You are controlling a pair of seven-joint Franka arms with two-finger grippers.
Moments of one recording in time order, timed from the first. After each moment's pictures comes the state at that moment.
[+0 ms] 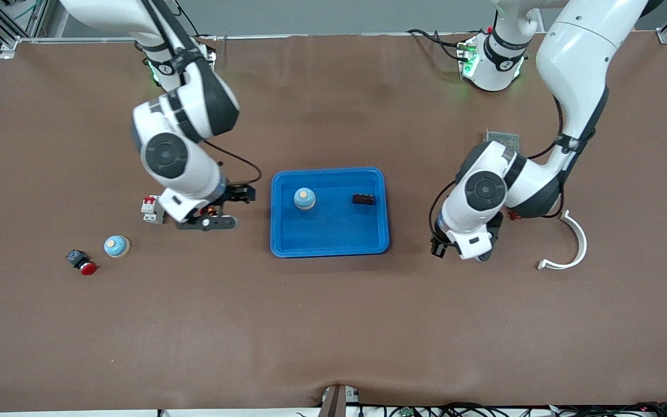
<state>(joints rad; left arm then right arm) -0.01 0.59 -0.48 -1.74 0.33 2.23 -1.78 0.33 0.31 0.08 -1.79 0.03 1.94 0.33</state>
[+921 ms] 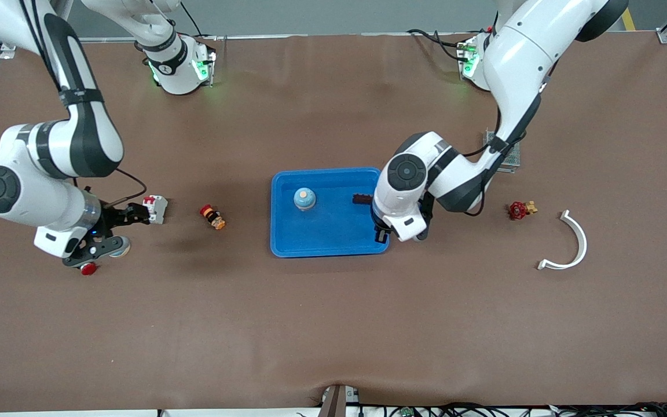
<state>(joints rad) -0.24 0.70 -0.48 -1.61 0.33 2.24 -2.15 -0.05 0.33 0.07 -1.81 -0.03 2.03 -0.35</state>
